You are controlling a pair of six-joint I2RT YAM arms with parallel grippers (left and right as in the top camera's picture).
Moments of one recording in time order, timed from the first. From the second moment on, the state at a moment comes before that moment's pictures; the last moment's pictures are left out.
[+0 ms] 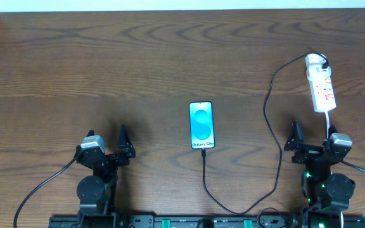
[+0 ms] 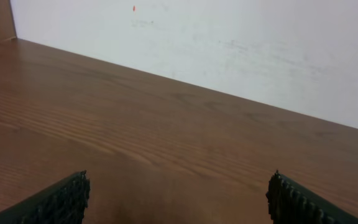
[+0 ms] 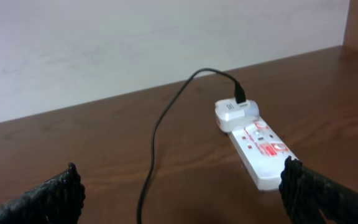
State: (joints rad) left arm -0.03 0.01 0.02 -0.12 -0.08 -0.25; right arm -0.14 0.11 0.01 0.02 -0.07 0.20
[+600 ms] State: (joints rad) left arm -0.03 0.01 0.02 -0.12 -0.08 -0.25; right arm -0.08 0.01 0.01 -0.07 -0.04 0.20
